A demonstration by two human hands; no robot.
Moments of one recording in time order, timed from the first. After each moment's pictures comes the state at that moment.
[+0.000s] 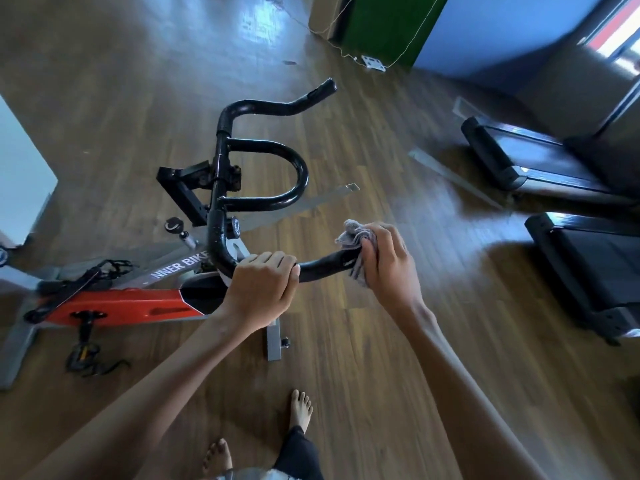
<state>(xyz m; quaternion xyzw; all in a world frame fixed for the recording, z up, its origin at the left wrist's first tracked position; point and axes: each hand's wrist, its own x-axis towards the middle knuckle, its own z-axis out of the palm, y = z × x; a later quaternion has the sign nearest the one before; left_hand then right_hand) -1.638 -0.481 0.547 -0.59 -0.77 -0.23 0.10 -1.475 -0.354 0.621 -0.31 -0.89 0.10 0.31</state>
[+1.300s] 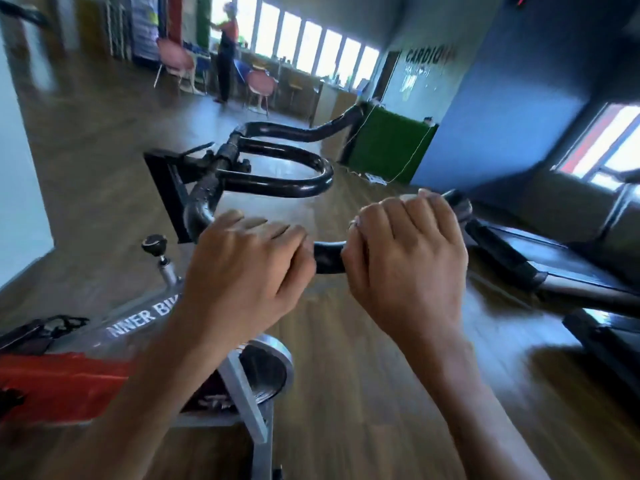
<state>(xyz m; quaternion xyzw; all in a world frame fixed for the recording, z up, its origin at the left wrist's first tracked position) -1.646 -0.478 0.505 -0.54 -0.70 -0.31 0.36 -1.518 -0.361 0.542 -0.14 -0.81 -0.33 0.47</state>
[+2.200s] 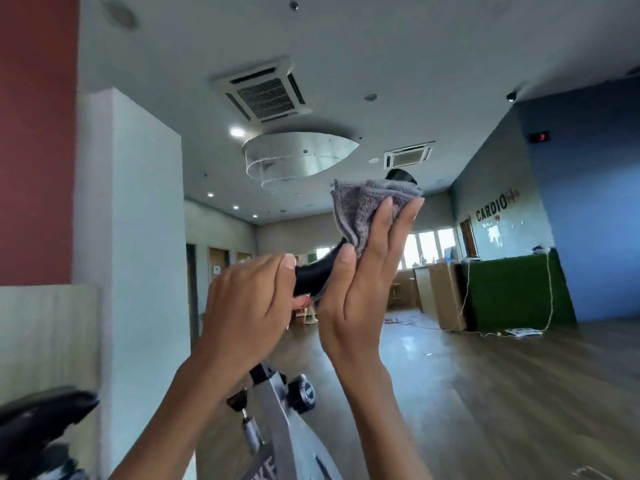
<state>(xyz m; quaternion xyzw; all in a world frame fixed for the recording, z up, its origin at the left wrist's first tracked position) -1.650 -0.457 0.484 -0.45 -0.62 -0.28 0.57 -1.606 -0.350 0.472 0.12 -0.49 0.25 0.82</state>
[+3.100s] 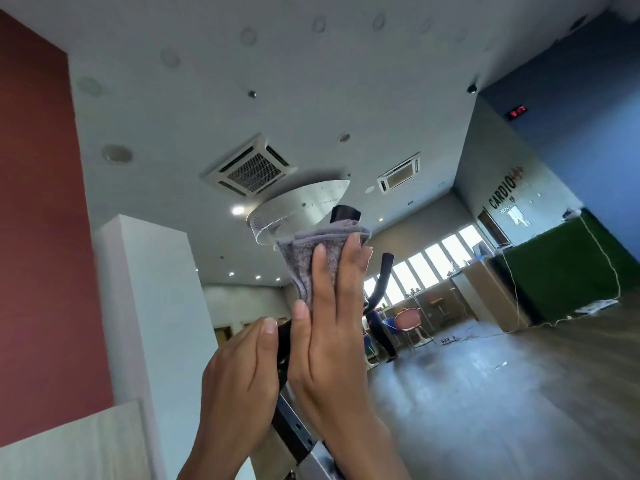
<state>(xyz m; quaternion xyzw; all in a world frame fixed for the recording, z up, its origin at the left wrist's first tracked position) -1.651 -0.459 0.483 -0.47 -0.65 -0.32 0.50 -1.612 -0.360 0.468 0.13 -0.49 0.23 0.83</state>
